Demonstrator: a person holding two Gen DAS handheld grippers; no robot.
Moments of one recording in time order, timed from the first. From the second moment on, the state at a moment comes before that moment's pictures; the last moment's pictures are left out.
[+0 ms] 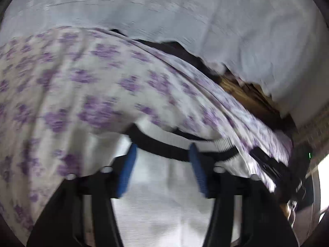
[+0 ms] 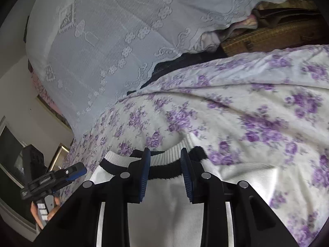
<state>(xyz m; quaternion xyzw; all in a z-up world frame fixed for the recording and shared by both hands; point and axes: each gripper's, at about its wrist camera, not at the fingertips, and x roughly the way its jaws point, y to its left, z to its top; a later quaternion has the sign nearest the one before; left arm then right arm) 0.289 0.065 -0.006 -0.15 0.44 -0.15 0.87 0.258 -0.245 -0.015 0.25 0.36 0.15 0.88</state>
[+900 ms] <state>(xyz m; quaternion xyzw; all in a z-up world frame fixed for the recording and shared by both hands) 0.165 0.047 -0.051 0.04 0.39 -0.10 0.92 0.154 -0.192 -0.039 0.05 0.35 0.10 0.93</state>
